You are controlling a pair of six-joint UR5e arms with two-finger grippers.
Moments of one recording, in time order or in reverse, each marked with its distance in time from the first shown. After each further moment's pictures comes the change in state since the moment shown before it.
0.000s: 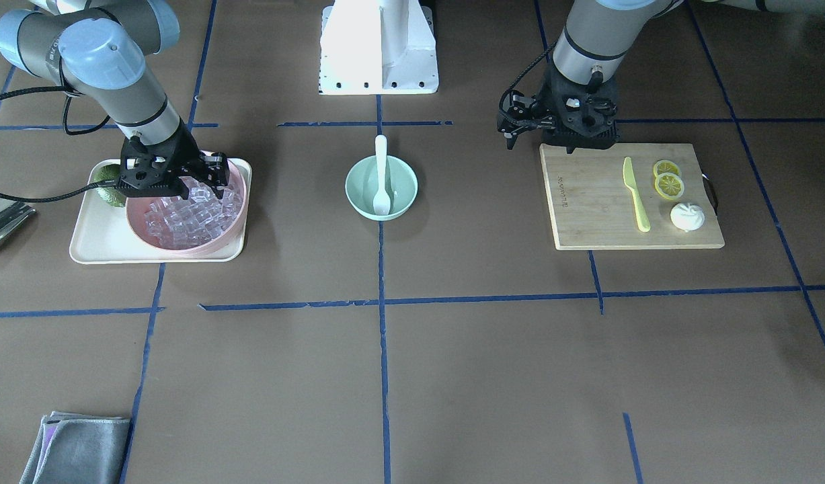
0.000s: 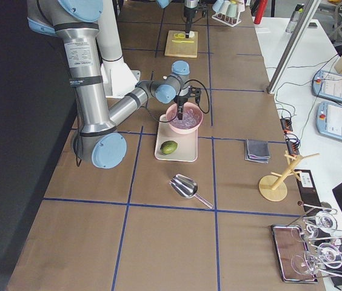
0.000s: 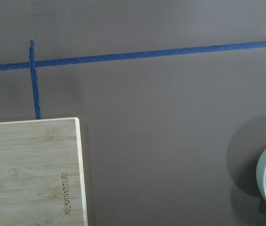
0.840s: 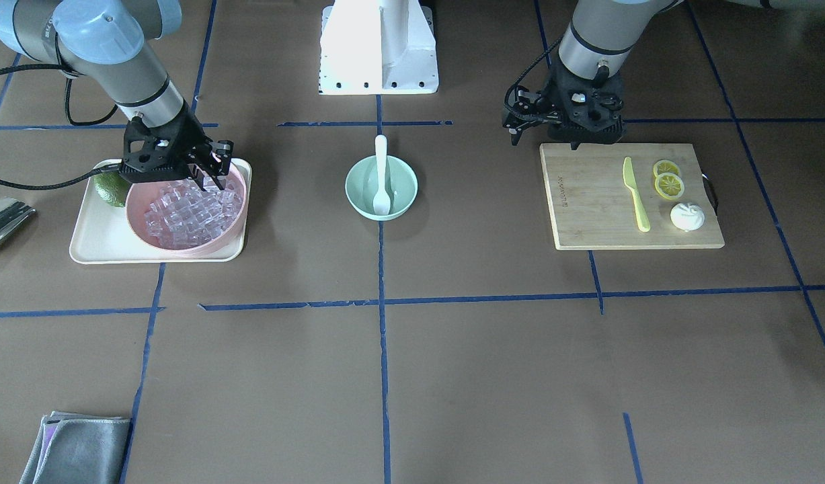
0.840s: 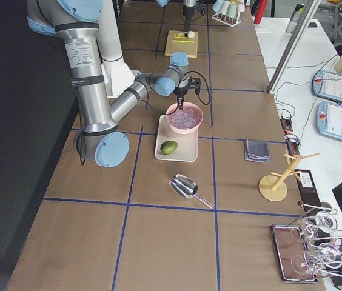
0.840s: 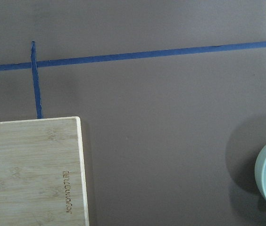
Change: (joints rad) left arm -0.002 0.048 -0.040 -0.002 0.000 0.030; right arm 0.003 0.051 0.064 -0.032 0.005 0.010
